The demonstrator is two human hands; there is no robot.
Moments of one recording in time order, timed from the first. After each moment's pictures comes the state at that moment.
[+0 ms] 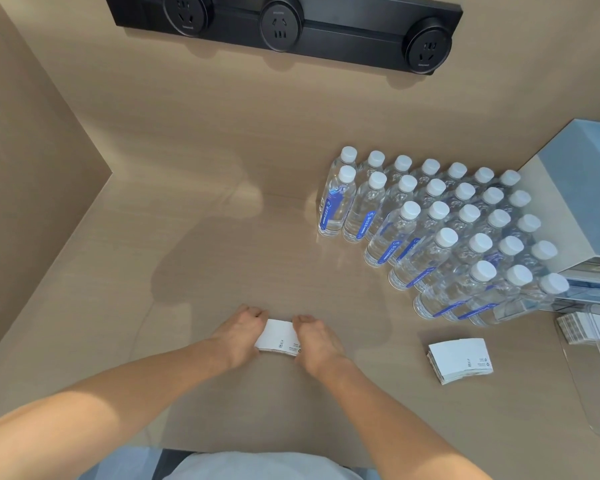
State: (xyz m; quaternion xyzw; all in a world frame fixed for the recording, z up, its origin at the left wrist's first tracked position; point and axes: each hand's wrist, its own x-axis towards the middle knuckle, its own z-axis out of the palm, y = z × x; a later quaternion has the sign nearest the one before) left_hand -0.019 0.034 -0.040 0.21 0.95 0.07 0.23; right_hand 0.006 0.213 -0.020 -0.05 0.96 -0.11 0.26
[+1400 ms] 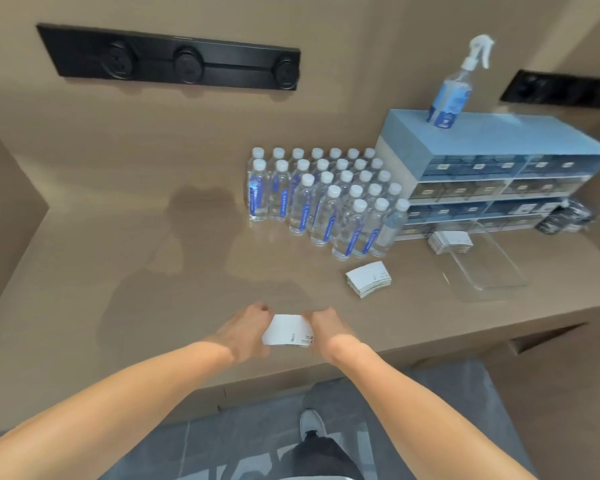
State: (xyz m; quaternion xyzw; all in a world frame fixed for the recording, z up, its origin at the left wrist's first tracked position) left_hand 0.122 0.090 0.050 0.35 0.91 0.11 0.18; right_hand 0.187 0.271 0.063 0.09 0.96 -0.13 0.21
